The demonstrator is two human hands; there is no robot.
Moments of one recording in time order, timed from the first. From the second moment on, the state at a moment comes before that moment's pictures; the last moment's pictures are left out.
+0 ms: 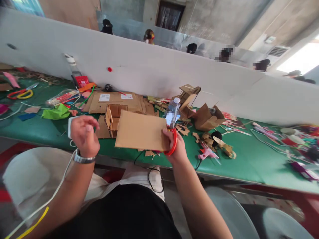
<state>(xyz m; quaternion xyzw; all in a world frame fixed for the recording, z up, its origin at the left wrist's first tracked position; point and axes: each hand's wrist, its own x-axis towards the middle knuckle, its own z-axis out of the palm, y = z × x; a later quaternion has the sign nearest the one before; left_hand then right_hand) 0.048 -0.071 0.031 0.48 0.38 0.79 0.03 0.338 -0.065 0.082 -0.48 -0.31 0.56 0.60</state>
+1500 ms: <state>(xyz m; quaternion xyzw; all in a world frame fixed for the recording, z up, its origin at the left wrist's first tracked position) -0.011 0.031 -0.011 0.66 0.30 0.64 0.26 0.270 0.048 0.107 -0.50 -0.46 0.57 0.47</state>
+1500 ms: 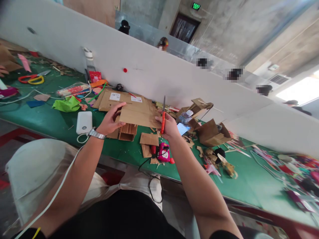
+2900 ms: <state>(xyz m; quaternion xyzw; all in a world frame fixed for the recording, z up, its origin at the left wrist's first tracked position) -0.020 0.018 0.002 0.66 0.28 0.62 0.31 0.269 0.051 0.111 -0.51 -0.49 0.54 0.46</state>
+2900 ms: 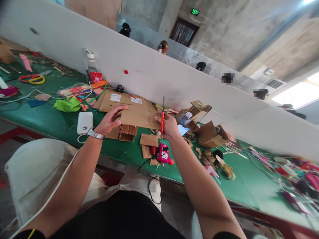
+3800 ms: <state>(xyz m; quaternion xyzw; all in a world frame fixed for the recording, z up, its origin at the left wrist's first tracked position) -0.021 0.018 0.001 0.67 0.27 0.61 0.32 0.272 0.047 0.099 -0.48 -0.48 0.55 0.48</state>
